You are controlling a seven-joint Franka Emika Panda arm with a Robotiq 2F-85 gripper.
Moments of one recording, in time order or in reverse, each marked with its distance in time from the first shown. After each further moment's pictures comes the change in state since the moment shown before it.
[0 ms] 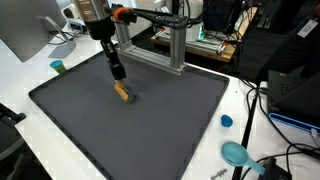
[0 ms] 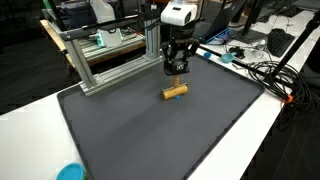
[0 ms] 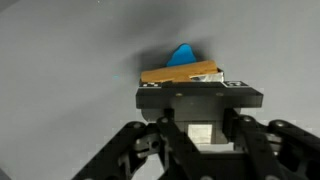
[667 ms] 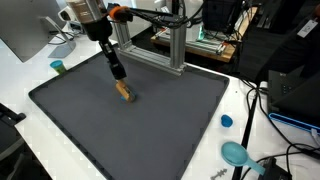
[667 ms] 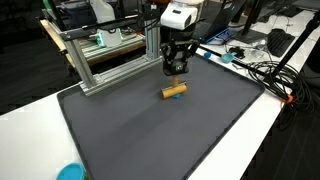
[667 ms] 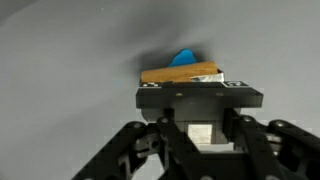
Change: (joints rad) arm -0.013 0.030 0.000 0.056 0.029 -0.079 -0.034
